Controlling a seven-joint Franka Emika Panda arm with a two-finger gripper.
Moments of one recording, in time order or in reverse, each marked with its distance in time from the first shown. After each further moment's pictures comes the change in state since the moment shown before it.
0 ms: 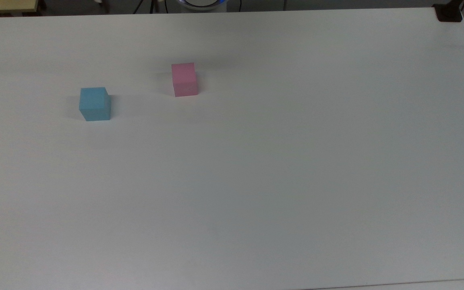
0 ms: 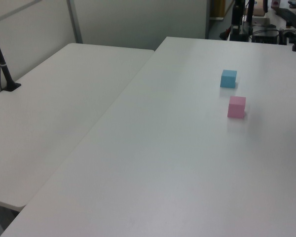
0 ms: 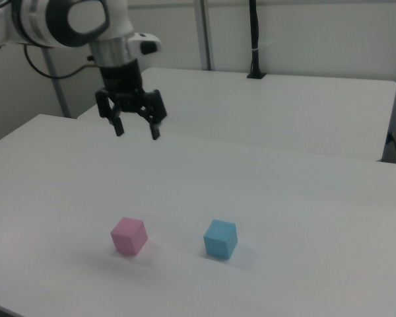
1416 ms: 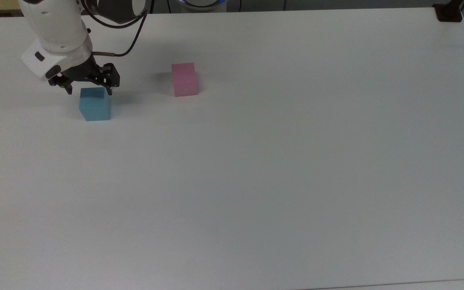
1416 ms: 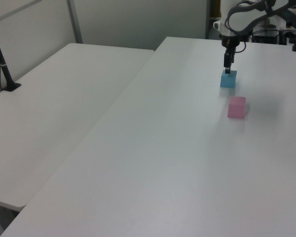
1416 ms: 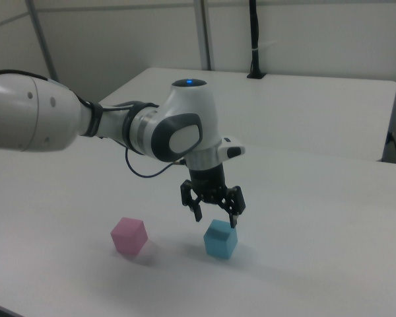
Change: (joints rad) arm -0.186 0.317 -0.027 -0.182 -0.060 0.488 -0.108
